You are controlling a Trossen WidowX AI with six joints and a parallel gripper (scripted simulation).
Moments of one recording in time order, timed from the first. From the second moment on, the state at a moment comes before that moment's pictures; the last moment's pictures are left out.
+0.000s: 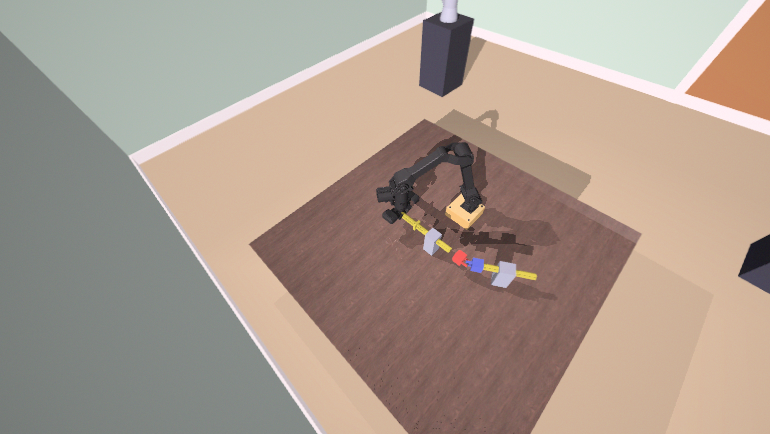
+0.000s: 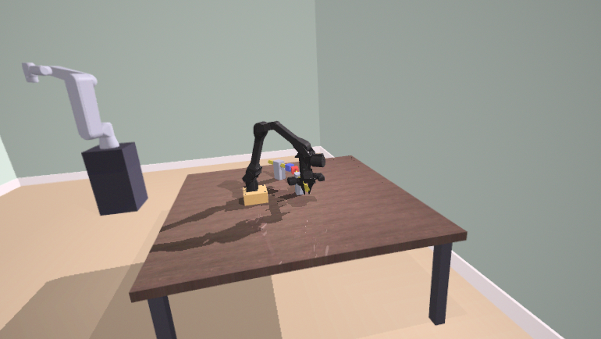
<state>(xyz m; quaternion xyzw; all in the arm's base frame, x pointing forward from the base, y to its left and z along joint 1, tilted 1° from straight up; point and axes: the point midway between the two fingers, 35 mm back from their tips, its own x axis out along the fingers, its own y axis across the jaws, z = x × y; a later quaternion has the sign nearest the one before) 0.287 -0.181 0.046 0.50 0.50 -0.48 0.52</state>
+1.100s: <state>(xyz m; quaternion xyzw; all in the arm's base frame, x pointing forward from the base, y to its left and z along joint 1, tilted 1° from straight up) 0.285 -0.132 0.045 0.49 0.51 -0.48 0.52</state>
